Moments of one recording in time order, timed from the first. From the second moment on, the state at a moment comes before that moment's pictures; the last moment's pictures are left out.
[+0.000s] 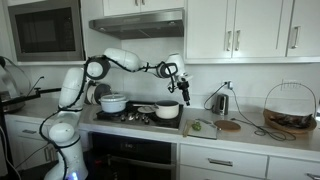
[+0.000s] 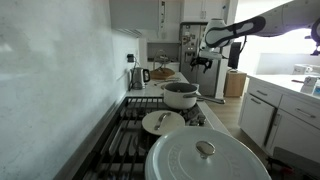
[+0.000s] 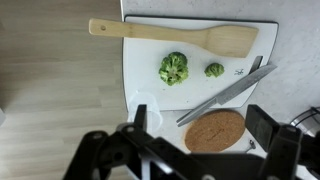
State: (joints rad) arm -0.14 0.29 -0.13 -1.53 -0.01 2.16 0.56
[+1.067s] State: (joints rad) arm -0.18 0.58 -0.13 -1.19 0.12 1.92 0.30
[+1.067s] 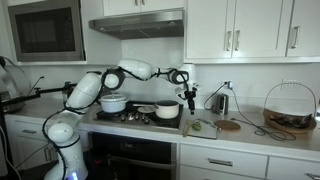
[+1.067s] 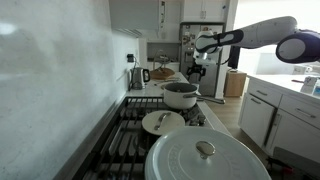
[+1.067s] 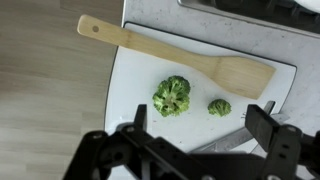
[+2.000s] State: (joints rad) arm -0.20 0.78 -0.13 -0.95 0.05 1.76 0.24
